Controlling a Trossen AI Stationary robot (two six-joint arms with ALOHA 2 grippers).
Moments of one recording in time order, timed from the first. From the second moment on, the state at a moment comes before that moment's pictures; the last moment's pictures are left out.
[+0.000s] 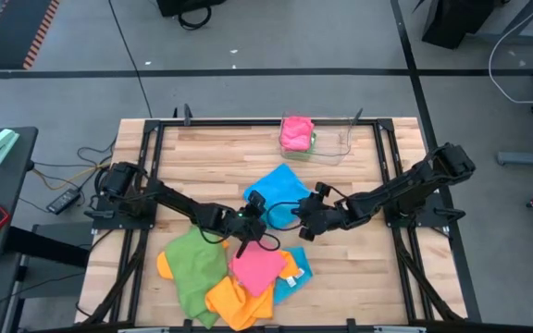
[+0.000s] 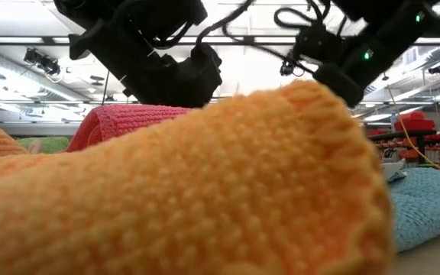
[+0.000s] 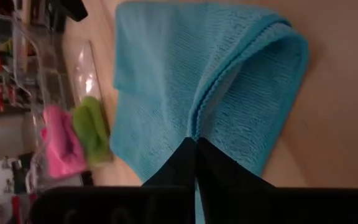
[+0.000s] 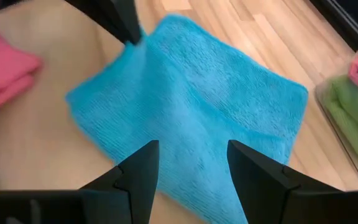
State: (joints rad) left arm -0.26 1.86 0.98 0.00 -0.67 0.68; right arm 0.29 1.54 0.74 -0.12 0.63 0.39
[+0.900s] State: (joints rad) left arm -0.27 1.82 0.97 -0.14 -0.55 0.44; right arm 0.23 1.54 0.54 0.22 0.60 0.34
